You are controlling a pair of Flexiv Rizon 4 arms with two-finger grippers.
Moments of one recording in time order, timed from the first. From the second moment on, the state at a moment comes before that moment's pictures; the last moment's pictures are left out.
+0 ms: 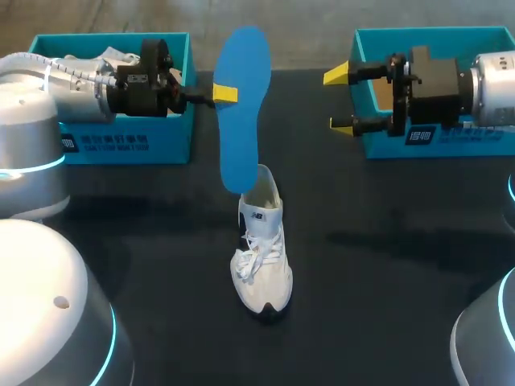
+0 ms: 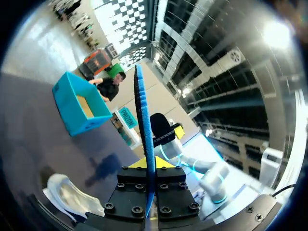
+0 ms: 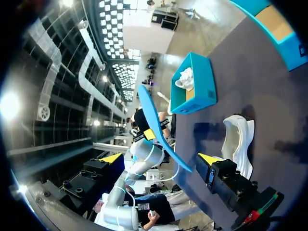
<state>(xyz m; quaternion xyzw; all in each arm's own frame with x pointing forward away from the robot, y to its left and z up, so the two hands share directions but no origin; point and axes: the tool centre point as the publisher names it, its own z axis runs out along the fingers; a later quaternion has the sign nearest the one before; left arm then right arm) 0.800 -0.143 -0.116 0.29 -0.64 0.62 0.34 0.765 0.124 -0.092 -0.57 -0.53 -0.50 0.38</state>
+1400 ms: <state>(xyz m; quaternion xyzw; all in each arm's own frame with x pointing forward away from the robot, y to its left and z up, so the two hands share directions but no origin) 0.799 -0.150 -0.098 -0.12 -0.68 0.72 -0.06 0.766 0.124 -0.092 -0.57 -0.53 -0.50 0.38</state>
